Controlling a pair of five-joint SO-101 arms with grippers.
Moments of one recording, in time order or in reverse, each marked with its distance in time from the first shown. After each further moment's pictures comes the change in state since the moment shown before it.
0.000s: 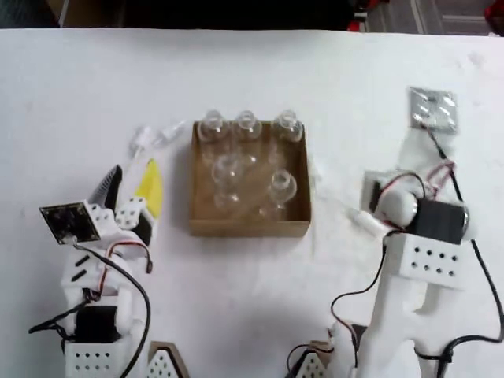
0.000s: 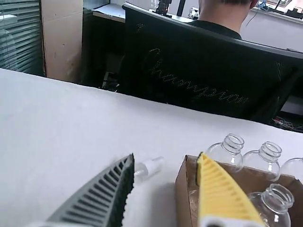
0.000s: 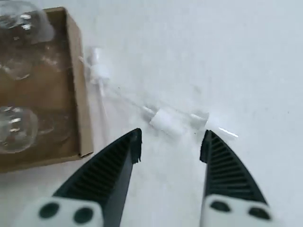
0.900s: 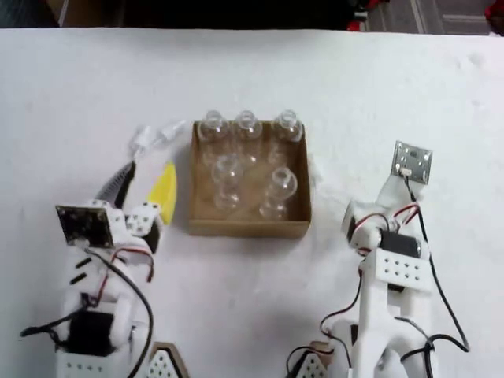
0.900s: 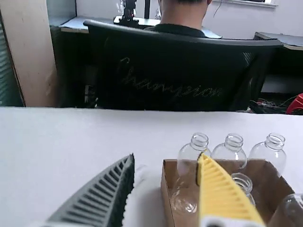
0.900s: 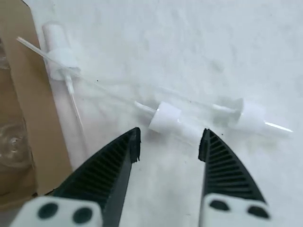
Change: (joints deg) left arm 6.6 0.0 -11.1 8.1 -9.7; right arm -1.8 -1.0 35.6 -35.3 -7.4
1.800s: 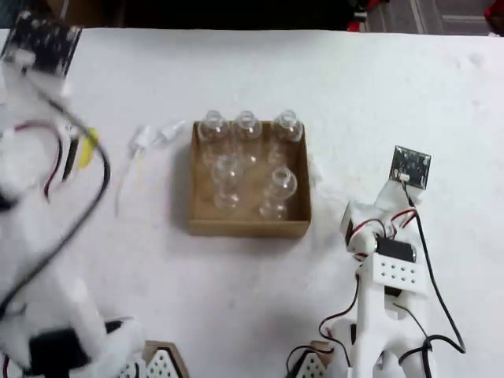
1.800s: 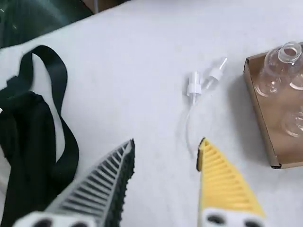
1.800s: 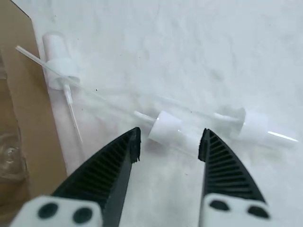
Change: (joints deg) left arm -17.6 86.6 -108.0 63.0 -29.4; right arm 0.0 0.0 3.2 -6.4 -0.4
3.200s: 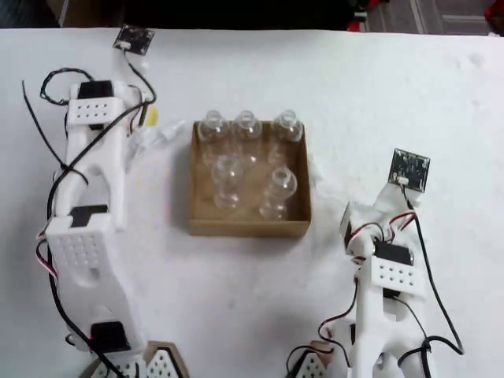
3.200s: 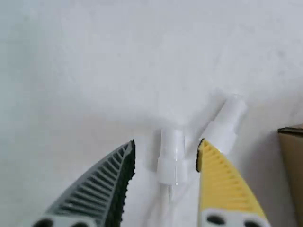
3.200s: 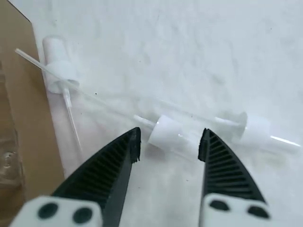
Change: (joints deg) left arm 6.2 55.2 -2.1 -39.7 8.0; right arm 0.0 0.0 2.5 -4.5 0.0
